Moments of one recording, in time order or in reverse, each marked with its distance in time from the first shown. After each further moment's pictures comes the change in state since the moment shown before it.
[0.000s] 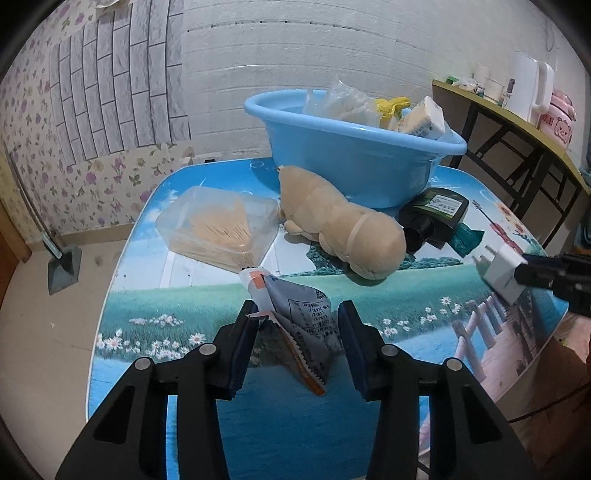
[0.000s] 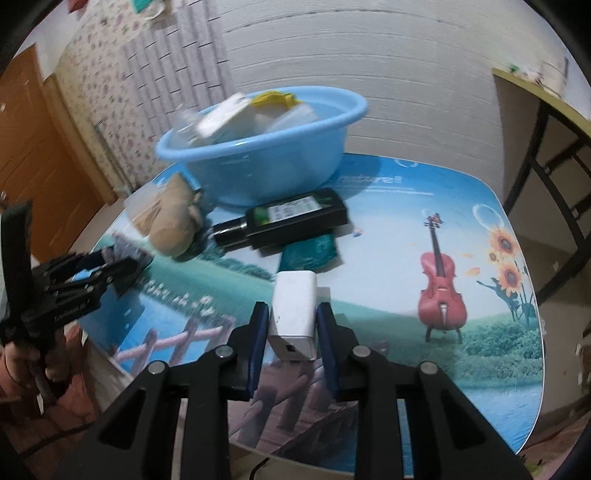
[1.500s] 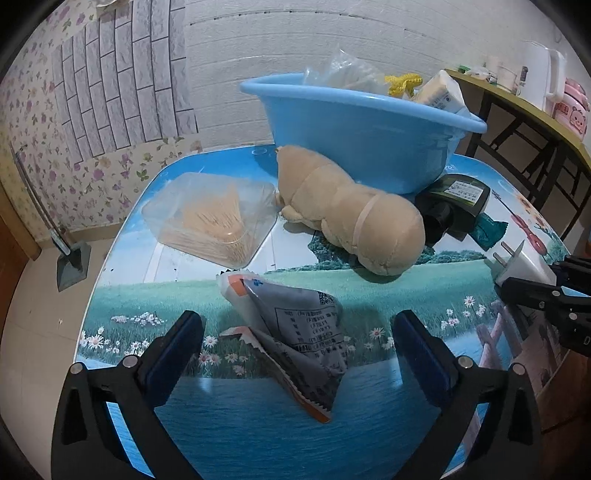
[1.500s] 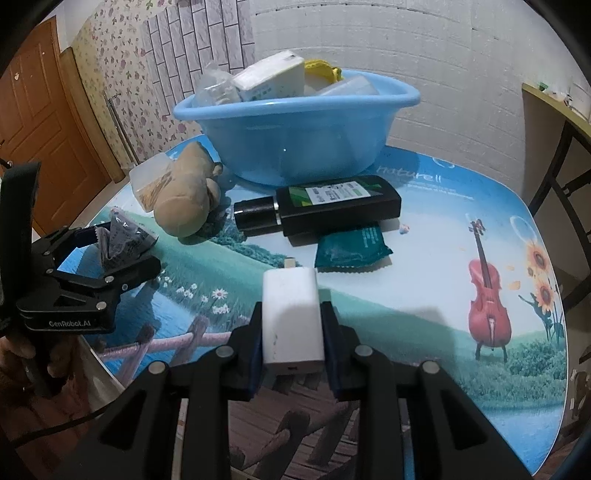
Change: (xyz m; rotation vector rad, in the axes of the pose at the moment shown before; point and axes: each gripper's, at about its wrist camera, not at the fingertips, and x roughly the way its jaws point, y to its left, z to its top) left arm 0.025 -0.009 -0.003 0.004 0.016 0.070; right arm 0.034 0.022 -0.003 -0.066 0.011 -0.003
